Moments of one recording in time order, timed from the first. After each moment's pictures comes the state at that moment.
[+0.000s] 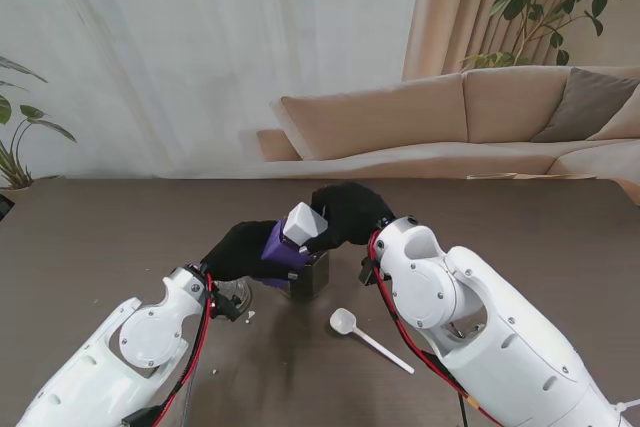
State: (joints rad) left arm 1.45 -1.13 -1.15 -1.46 0.24 -0.46 0.00; right arm -1.25 -1.11 0.93 -1.77 -0.59 0.21 0.12; left_hand 0.84 -0.72 0.34 -0.17 0.76 0.51 0.68 0.80 1.07 0.47 0.30 1.17 0.64 0.49 0.72 0.89 0.16 0.44 1.16 0.94; right_hand 0.28 -0.98 1.06 -0.43 0.81 0.08 0.84 0.41 1.09 0.05 0.93 0.88 1.28 0.02 1.14 0.73 0.64 0.19 1.39 0.67
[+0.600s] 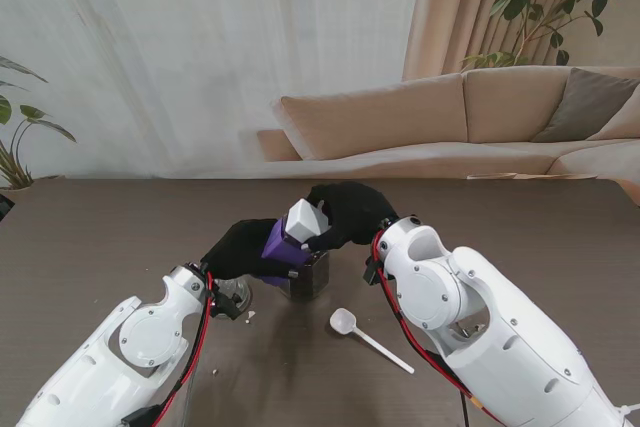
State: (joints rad) left arm 1.45 -1.13 -1.16 -1.47 0.24 -0.45 0.00; right arm -1.26 -1.11 0.95 -1.77 -0.63 0.16 0.13; left_hand 0.84 -0.72 0.34 -0.17 0.76 0.51 0.68 0.80 1.07 0.47 0.30 1.17 0.64 0.49 0.72 0.89 0.16 0.44 1.16 0.94; right_hand 0.21 -0.92 1.07 -0.24 0.62 0.04 0.67 0.48 0.87 0.05 0.91 0.84 1.16 0.03 1.13 0.73 0.64 0.20 1.39 0.67
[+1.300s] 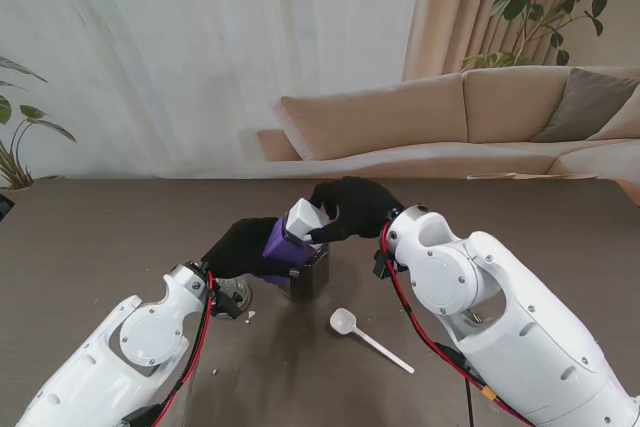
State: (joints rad) left arm 1.45 -1.13 -1.16 -1.48 0.24 -0.45 0.00; right arm -1.24 -1.08 0.99 -1.79 -0.59 0.12 0.25; left_hand 0.84 -0.72 0.34 -0.17 0.76 0.51 0.68 0.80 1.07 0.47 0.30 1.17 0.64 0.49 0.72 0.89 0.16 0.44 1.16 0.94; right_hand 0.19 -0.75 1.01 -0.21 0.67 0.02 0.69 0.37 0.77 0.05 0.89 0.81 1.05 0.07 1.11 0.73 0.64 0.21 1.36 0.70
